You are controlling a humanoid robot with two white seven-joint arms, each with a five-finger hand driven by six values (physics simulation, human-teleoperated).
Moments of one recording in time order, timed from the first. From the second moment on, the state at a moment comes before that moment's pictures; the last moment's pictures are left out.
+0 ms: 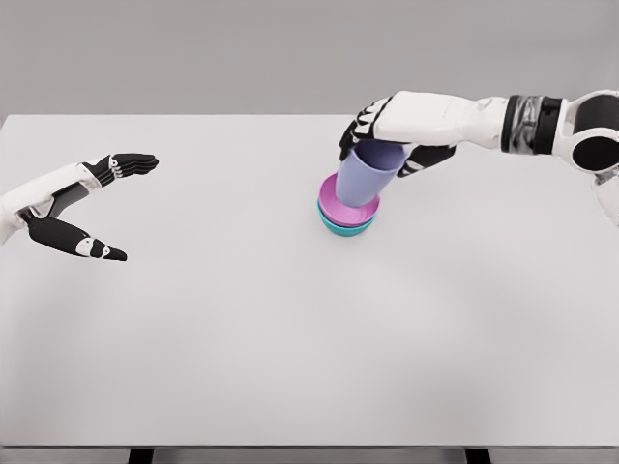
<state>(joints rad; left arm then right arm) -0.43 0.99 -0.63 -1.40 0.70 -0.61 -0.61 -0.92 -0.62 0.74 -1.35 0.25 -0.61 0.61</state>
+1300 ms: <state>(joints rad) -0.42 0.99 -0.62 -1.39 0.68 -0.61 -0.61 -0.67 -0.77 0.42 -1.28 0.32 -0.61 0.61</state>
